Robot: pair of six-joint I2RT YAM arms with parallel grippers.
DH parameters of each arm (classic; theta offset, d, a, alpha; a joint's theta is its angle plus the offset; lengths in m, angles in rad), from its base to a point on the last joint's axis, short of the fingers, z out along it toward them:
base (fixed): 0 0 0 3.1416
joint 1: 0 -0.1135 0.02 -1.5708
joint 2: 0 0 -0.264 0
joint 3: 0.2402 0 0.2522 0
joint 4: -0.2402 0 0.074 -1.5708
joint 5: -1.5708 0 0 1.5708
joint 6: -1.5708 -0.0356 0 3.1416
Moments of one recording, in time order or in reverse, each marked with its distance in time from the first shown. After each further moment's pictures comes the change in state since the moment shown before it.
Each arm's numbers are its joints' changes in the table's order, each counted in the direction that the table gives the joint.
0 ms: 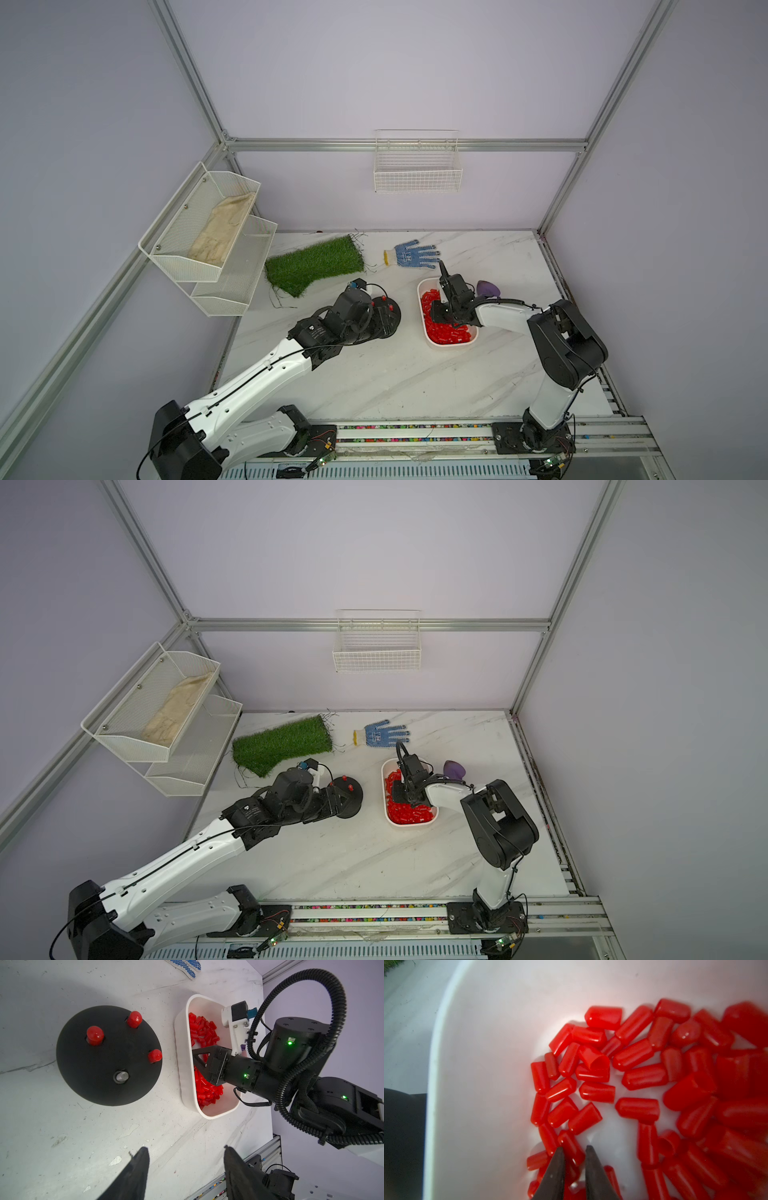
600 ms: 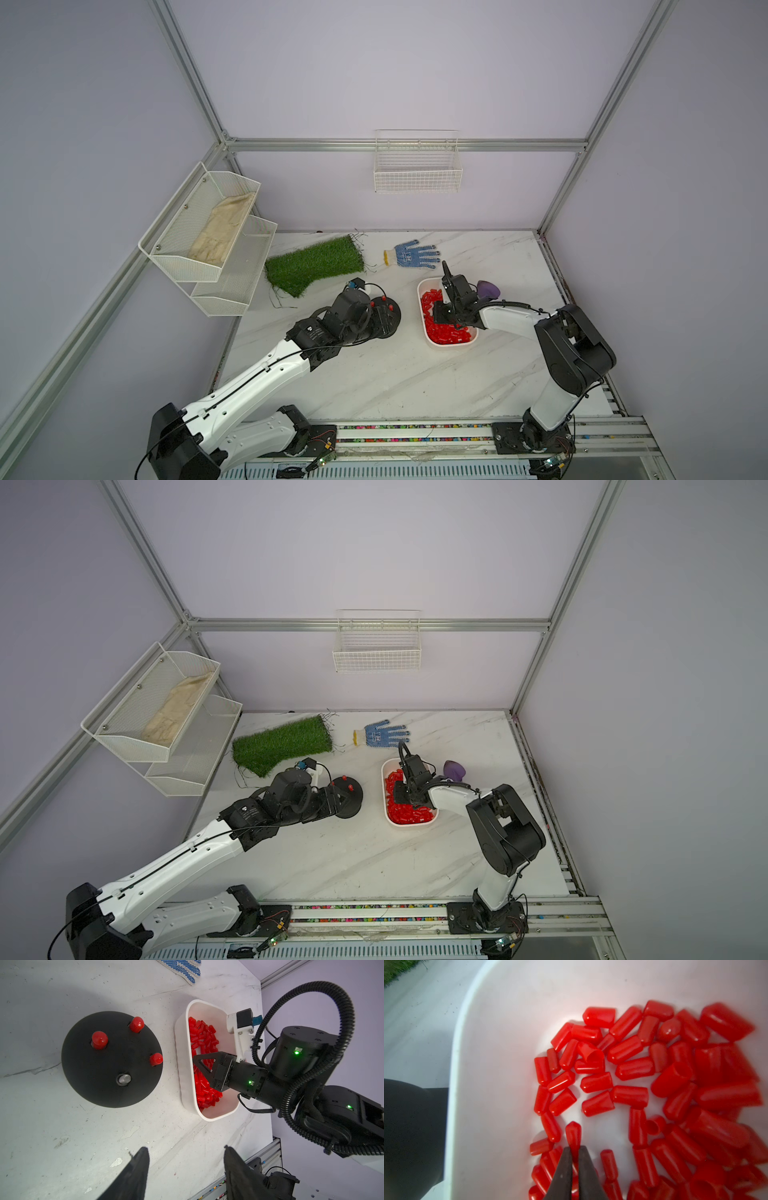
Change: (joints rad) left arm 0.000 0.014 0.000 0.000 0.018 0.000; right arm 0.001 0.076 -0.029 -0.013 0.002 0.001
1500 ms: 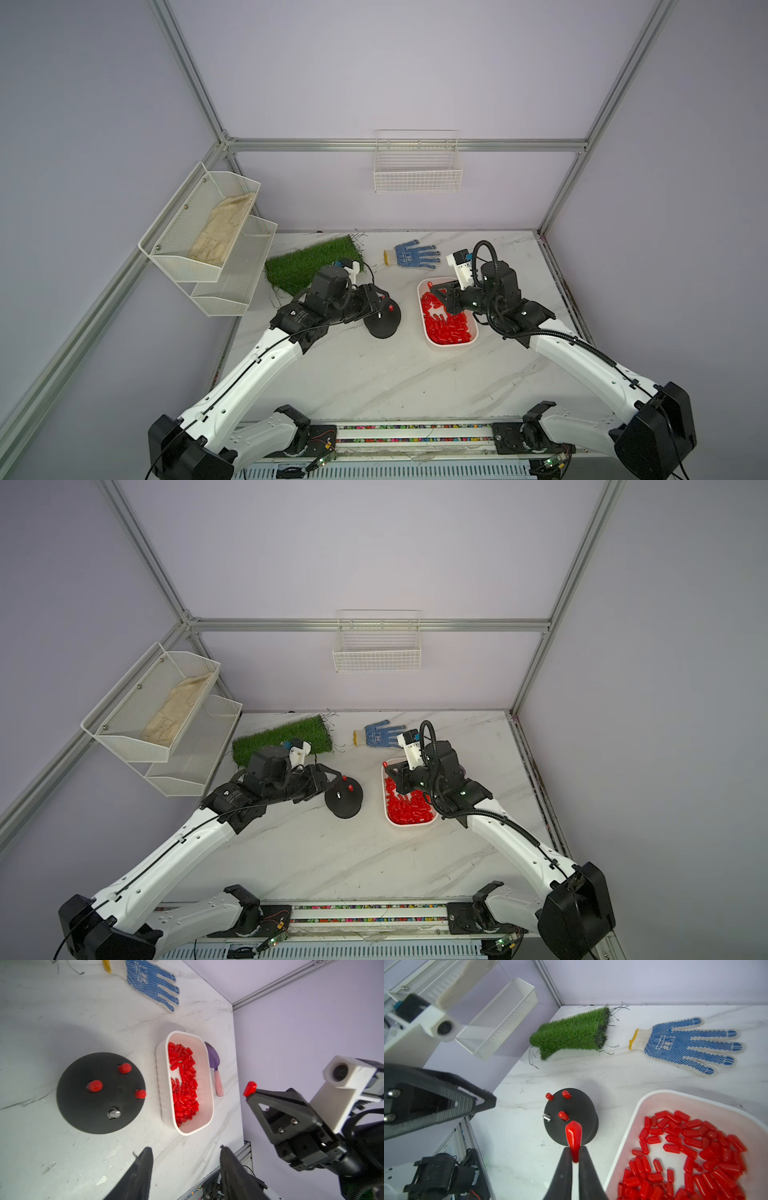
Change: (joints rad) left arm -0.209 -0.045 0.163 0.002 -0.270 -0.063; right arm -0.033 0.506 0.005 -0.001 0.314 0.193
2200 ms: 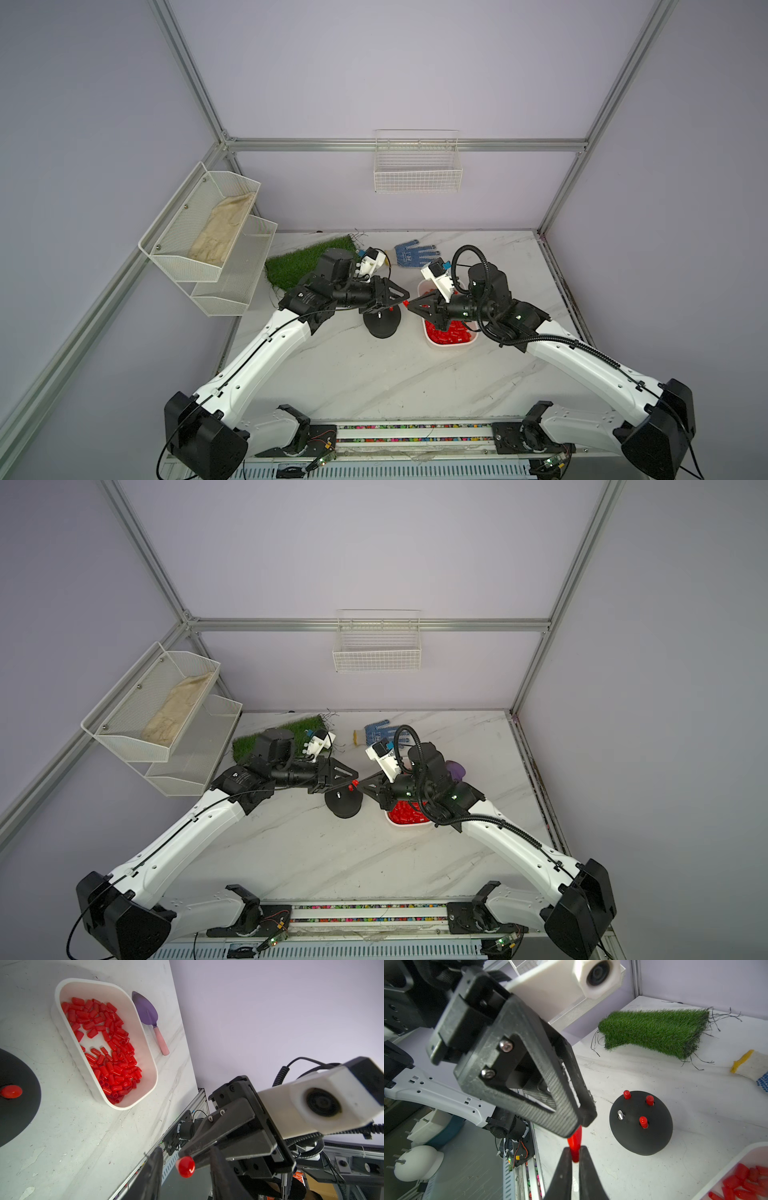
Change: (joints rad) left arm -0.028 -0.108 0.088 0.047 -0.445 -0.037; right arm -0.142 -0.005 0.074 -0.030 0.188 0.103
